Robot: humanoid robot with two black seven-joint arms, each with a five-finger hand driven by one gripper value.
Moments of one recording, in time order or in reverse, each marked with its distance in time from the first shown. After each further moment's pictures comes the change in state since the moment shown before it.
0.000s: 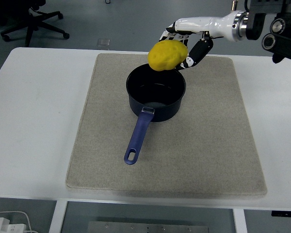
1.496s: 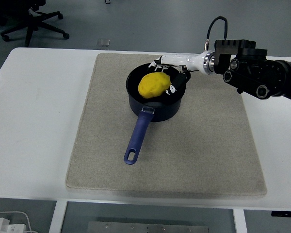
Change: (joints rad) left arm -0.001 0.000 0.000 0.000 0.000 0.000 0.000; right arm -0.238 0.196 0.013 -0.259 0.006 -0.015 0.000
